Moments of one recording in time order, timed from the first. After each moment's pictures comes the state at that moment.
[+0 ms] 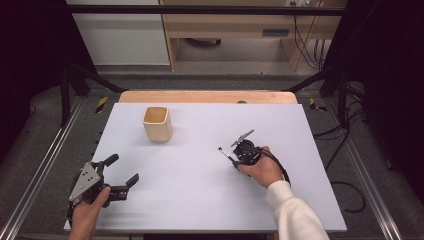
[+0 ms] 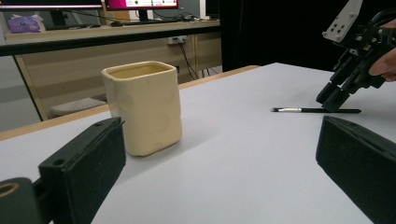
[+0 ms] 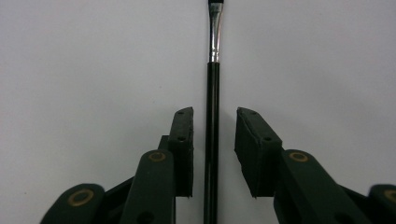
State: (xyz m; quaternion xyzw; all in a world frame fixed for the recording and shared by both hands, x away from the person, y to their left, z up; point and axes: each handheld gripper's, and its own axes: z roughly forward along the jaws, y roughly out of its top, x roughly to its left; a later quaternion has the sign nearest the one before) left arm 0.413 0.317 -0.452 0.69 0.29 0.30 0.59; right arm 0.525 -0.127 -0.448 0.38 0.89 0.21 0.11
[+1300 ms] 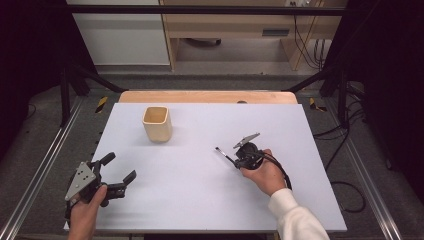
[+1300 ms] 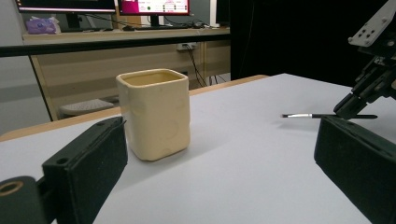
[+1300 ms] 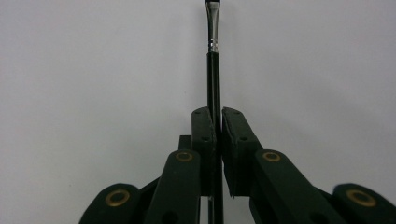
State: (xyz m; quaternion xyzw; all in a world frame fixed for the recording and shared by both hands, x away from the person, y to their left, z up) left arm 0.411 0.320 -0.446 0.67 0.32 0.31 0.60; right arm 0.507 -0.131 -0.440 0.39 0.87 0.26 0.11
